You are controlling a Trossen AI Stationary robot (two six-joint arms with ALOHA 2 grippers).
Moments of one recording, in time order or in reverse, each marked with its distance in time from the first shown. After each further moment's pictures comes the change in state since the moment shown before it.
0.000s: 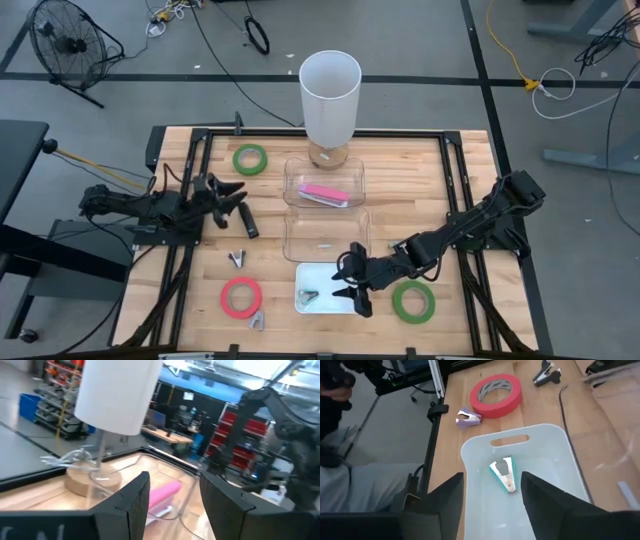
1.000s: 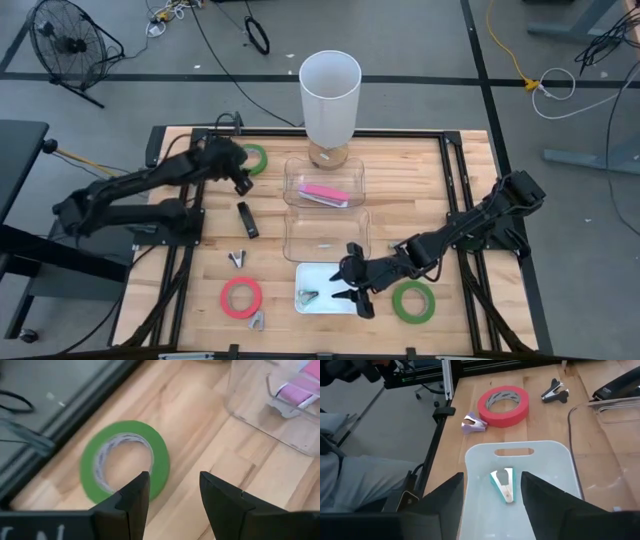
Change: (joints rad) left arm 0.814 0.957 0.561 -0.588 0.481 0.354; right arm 0.007 0.000 0.000 0.041 -0.003 -0.139
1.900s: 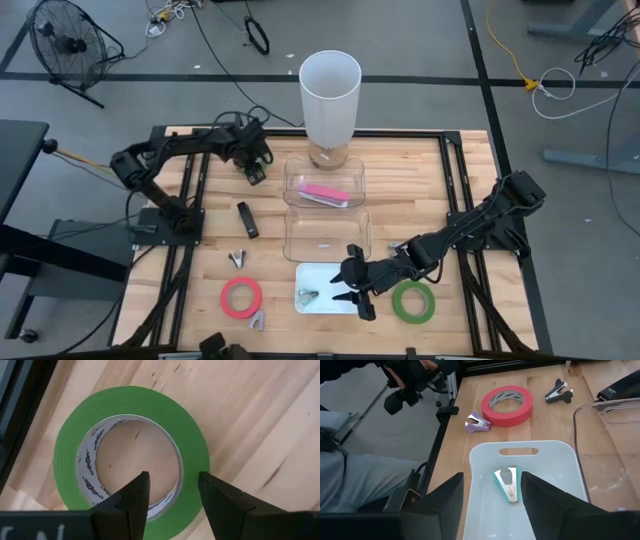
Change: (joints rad) left arm 0.142 0.634 0.287 -0.085 0.017 0.187; right arm 0.010 0.001 0.000 0.004 0.001 -0.004
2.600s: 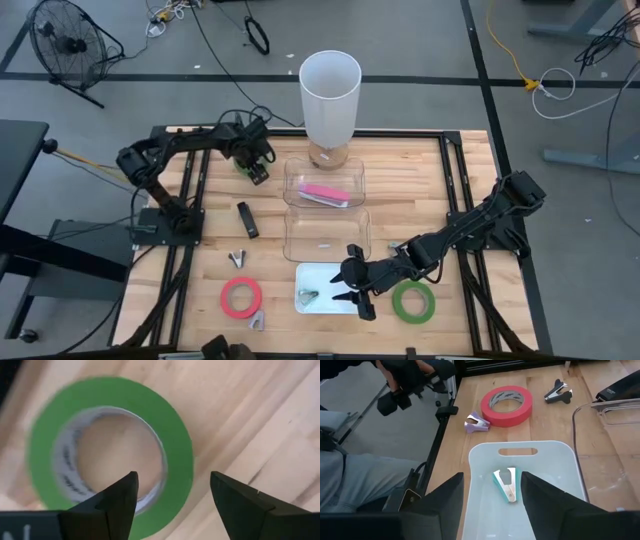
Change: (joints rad) left arm -0.004 0.038 0.055 -0.072 0.072 -0.084; right arm 0.000 0.000 0.000 -0.002 0.002 -0.004
